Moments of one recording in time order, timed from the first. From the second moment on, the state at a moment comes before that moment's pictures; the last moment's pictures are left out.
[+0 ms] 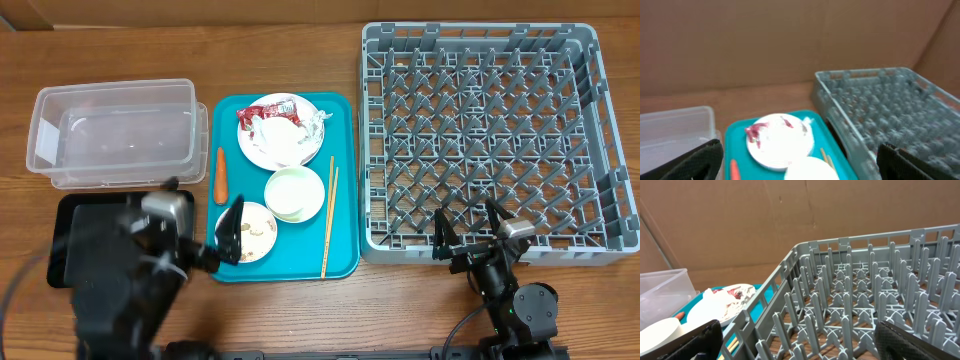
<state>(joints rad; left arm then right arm) 0.00 0.53 0.83 -0.53 0.37 -0.08 0.19 0.01 0.02 -0.03 -0.07 0.21</state>
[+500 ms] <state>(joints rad) -0.04 1.31 1.50 -1.07 0.41 -0.08 0.19 0.01 0.02 -0.03 -0.07 0.21</state>
